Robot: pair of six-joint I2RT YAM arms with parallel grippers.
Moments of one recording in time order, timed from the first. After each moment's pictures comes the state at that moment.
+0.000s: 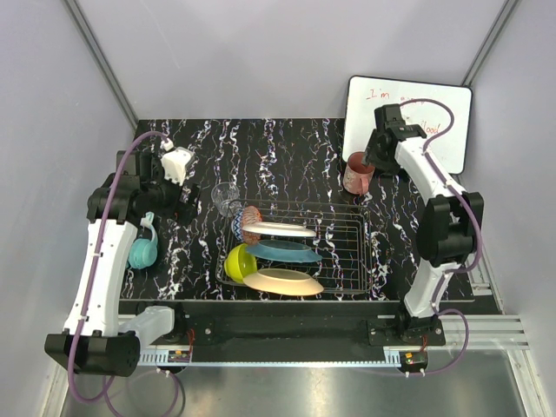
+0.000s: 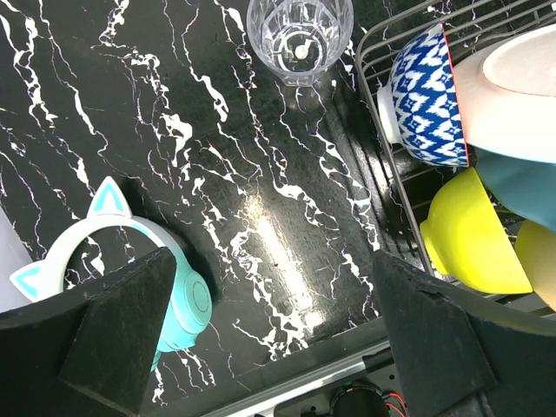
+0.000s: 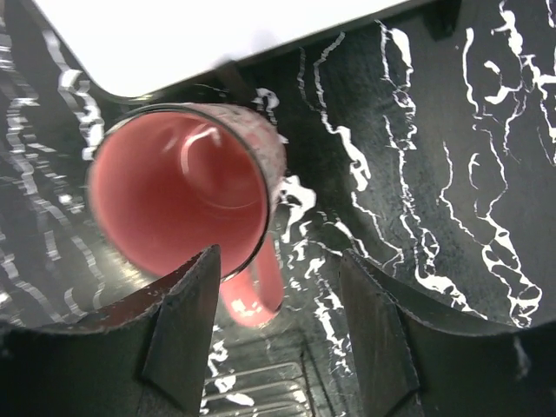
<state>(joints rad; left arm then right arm) -0.05 1.08 1.29 -1.08 0.23 0.35 0.15 1.86 1.66 -0.81 0.23 0.51</state>
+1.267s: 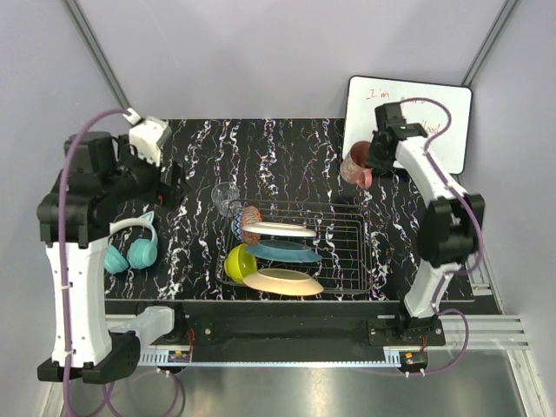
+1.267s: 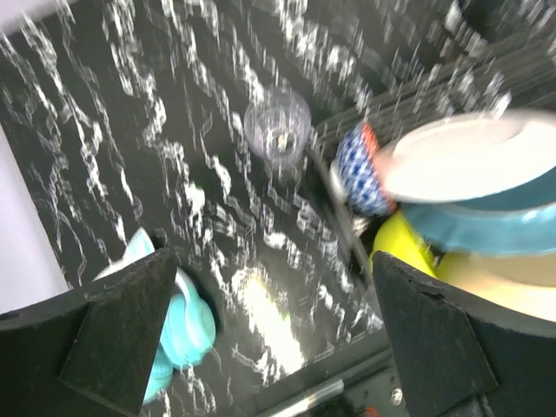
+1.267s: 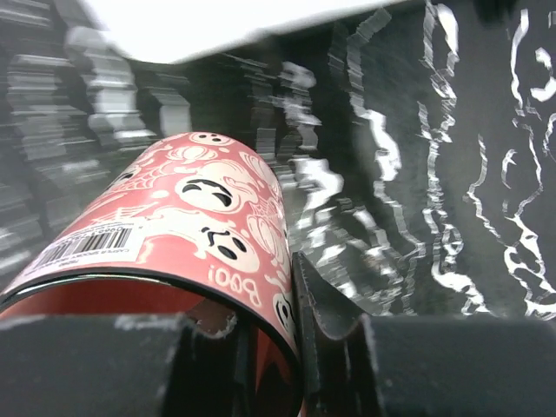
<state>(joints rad) -0.05 1.06 1.67 -1.24 0.33 0.30 0.15 1.93 1.69 -0.84 0.17 0.48</state>
